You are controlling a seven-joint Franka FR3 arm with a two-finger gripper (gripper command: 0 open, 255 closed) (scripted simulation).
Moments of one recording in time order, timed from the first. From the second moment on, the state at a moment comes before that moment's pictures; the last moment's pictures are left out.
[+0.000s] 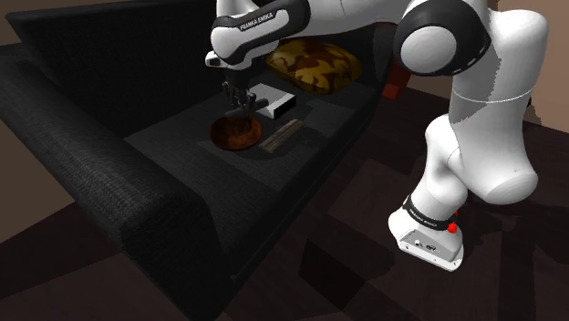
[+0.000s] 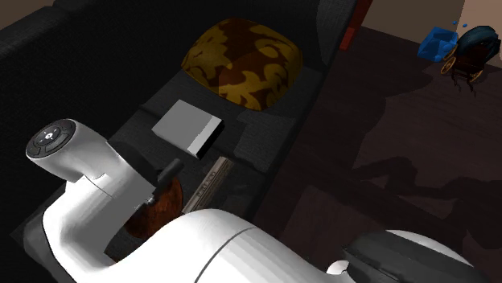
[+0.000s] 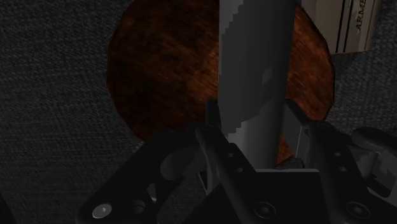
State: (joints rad) arm 0.79 0.45 -0.70 -1.68 0.33 2.03 -1.56
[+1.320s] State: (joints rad) arm 0.77 0.59 -0.64 -1.61 0.40 2.10 -1.53
